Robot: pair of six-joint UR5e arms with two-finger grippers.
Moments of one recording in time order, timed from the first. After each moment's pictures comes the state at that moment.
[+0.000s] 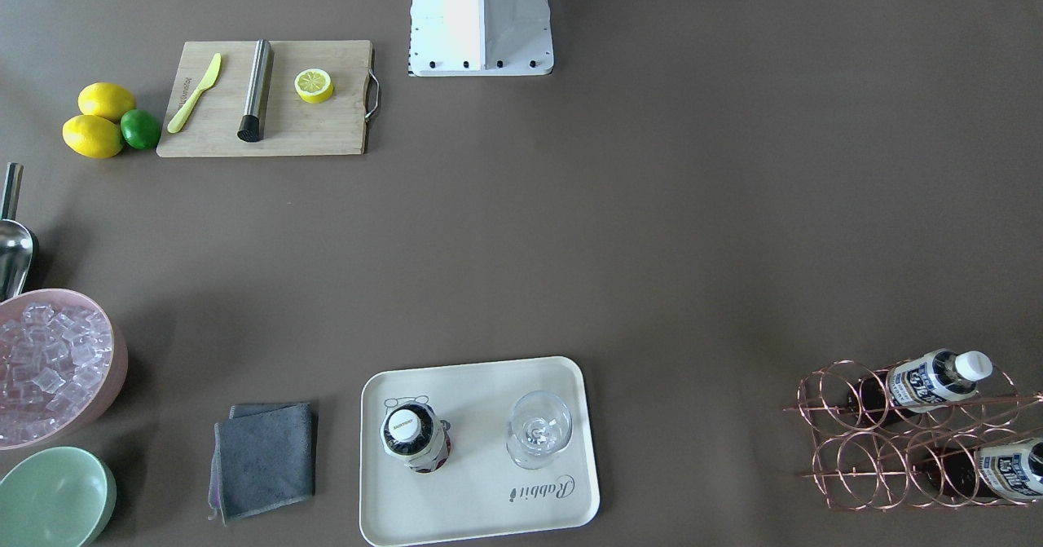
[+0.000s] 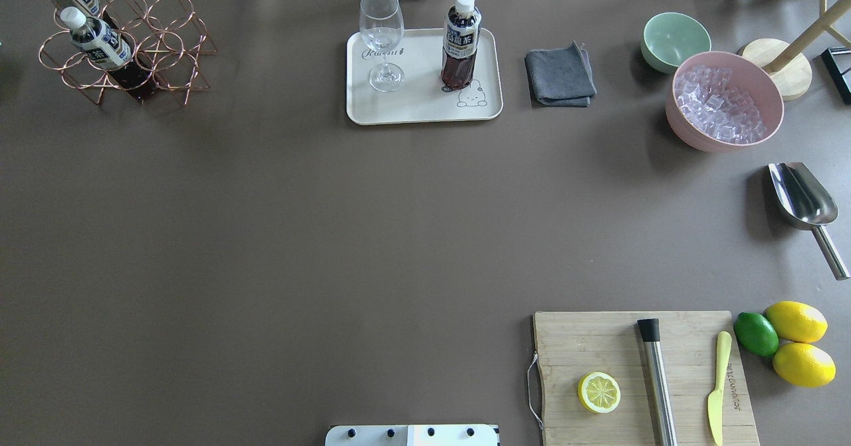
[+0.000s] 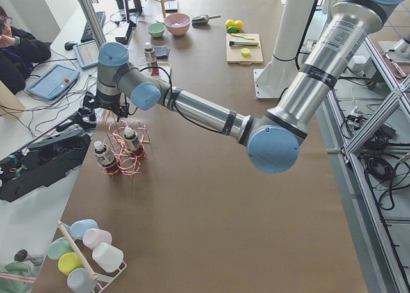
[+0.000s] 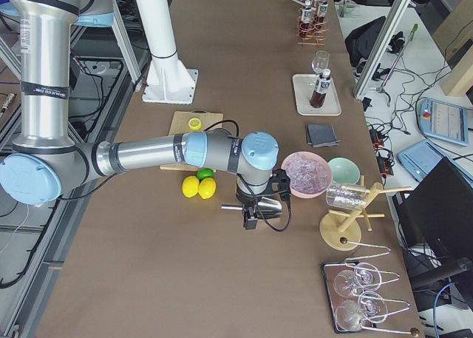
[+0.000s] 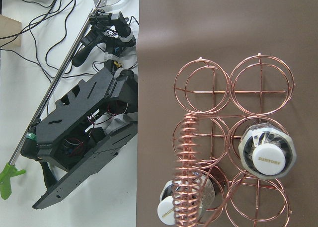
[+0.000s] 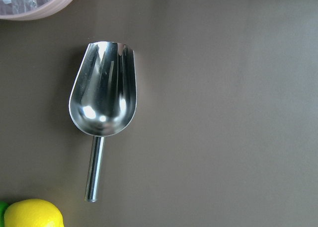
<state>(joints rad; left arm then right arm) -1.44 -2.07 -1.45 -1.91 -2.23 0.98 1.60 -1.67 1.85 -1.88 2.32 -0.29</state>
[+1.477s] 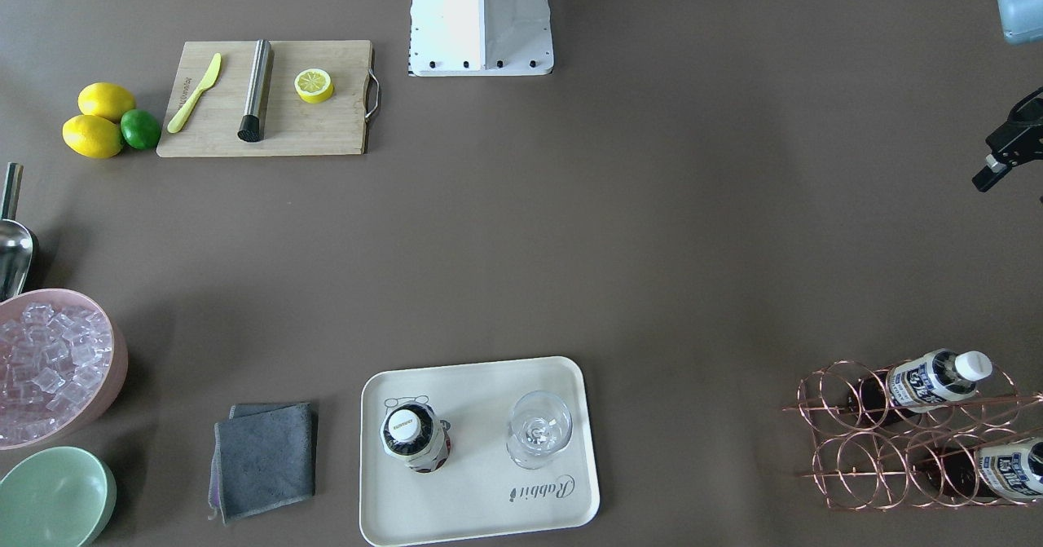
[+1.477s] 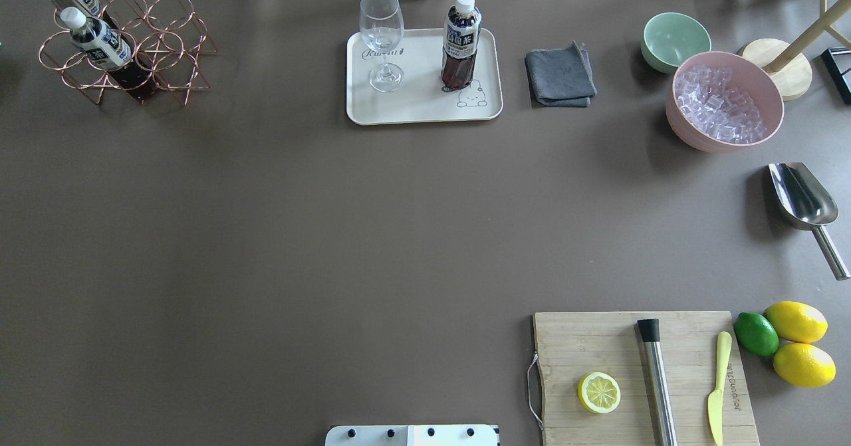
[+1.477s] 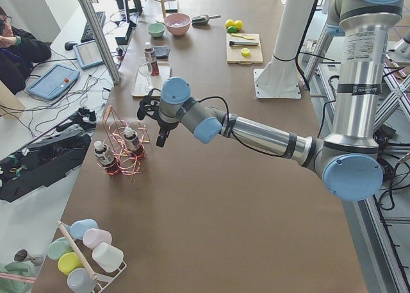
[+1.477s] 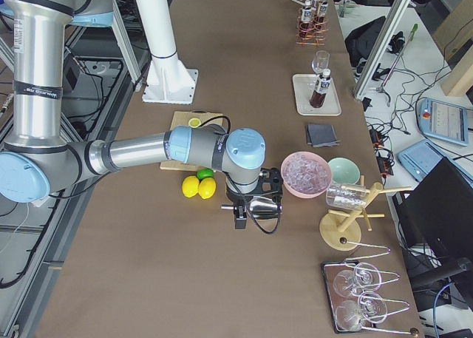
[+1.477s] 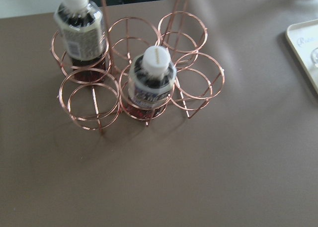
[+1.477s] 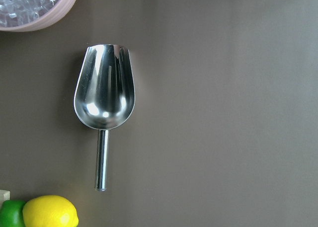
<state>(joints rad) -1.39 -1.60 -1.81 -2.01 -2.42 -0.48 1.67 -1.70 1.91 -1.94 2.34 -0.28</state>
